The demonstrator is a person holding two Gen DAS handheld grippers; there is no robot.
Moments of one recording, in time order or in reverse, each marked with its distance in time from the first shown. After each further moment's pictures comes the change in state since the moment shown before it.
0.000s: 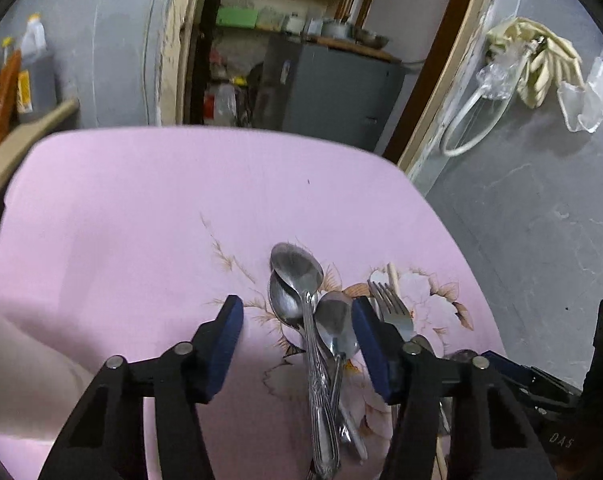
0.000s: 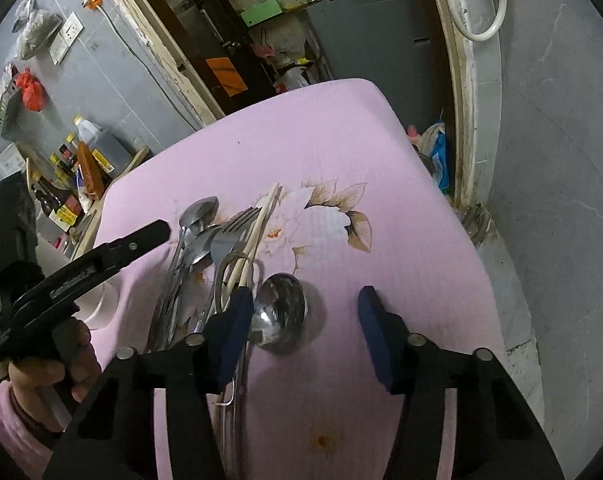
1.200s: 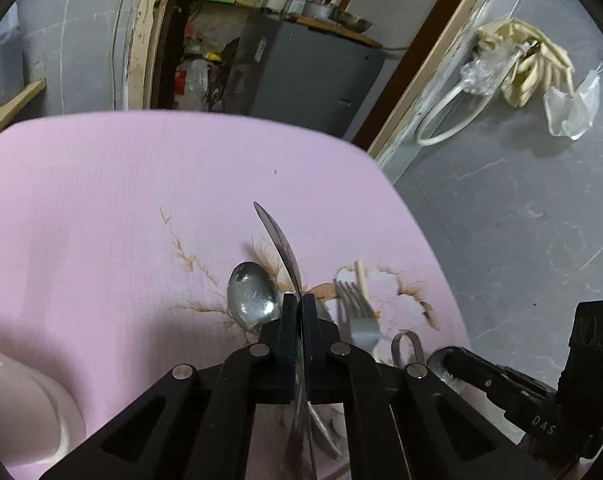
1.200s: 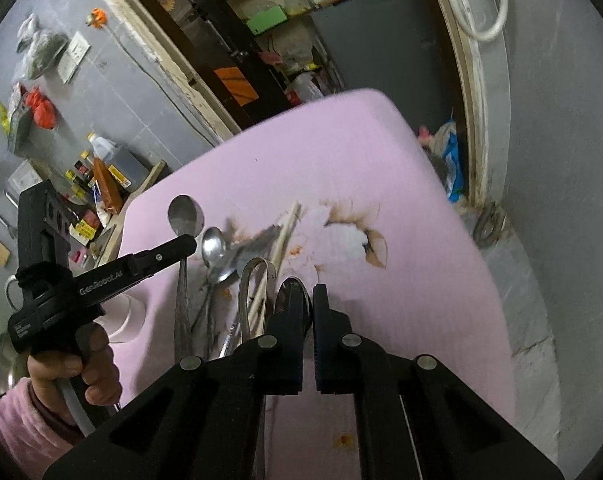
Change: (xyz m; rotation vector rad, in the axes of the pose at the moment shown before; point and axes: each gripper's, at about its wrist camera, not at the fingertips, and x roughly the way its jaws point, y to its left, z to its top) left arm 0.003 -0.002 0.016 -0.020 0.063 -0.139; right arm -0.027 0.009 0.013 -0.008 -0.049 0.043
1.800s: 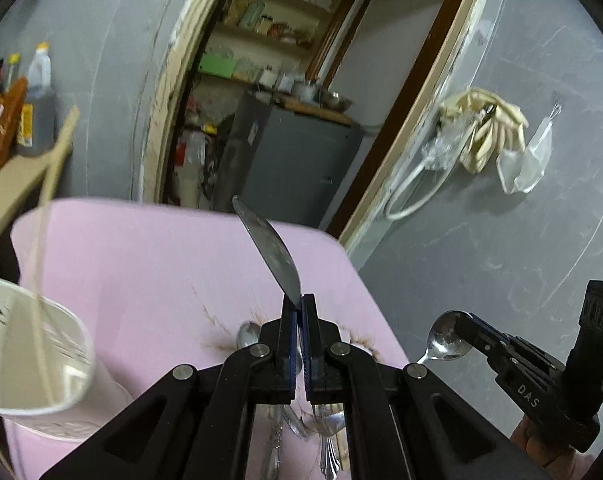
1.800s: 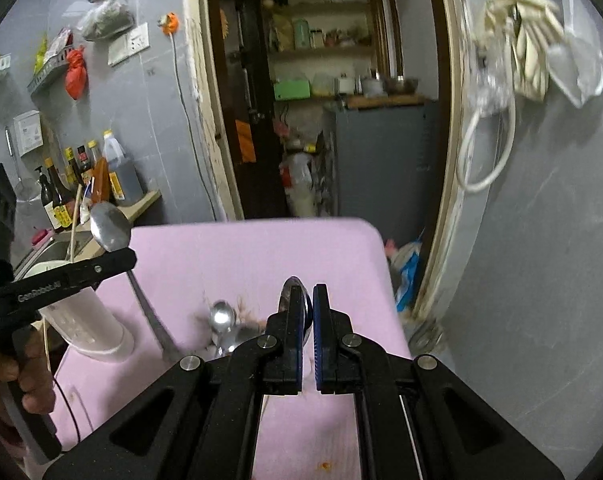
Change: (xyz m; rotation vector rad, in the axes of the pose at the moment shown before) left arm -0.118 -0.006 0.006 0.011 -0.270 -0.034; right arm -0.090 0.079 0.054 -0.271 -0.277 -0.193
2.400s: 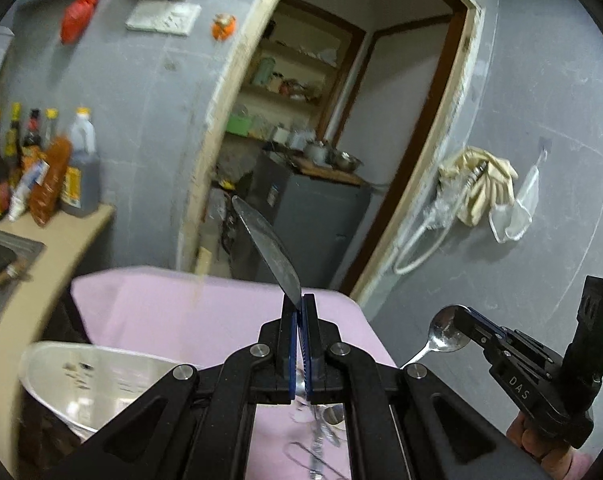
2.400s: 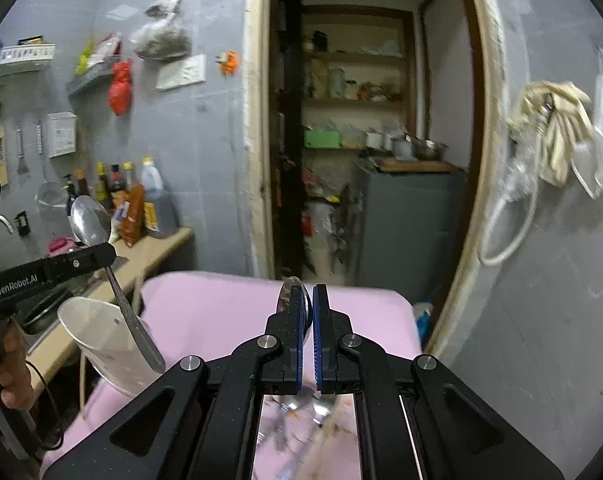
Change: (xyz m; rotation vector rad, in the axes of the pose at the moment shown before) left arm -0.115 0.038 0.041 0.016 -0.189 0.054; right arm -0.047 0.106 0.051 -0.139 -0.164 0.045
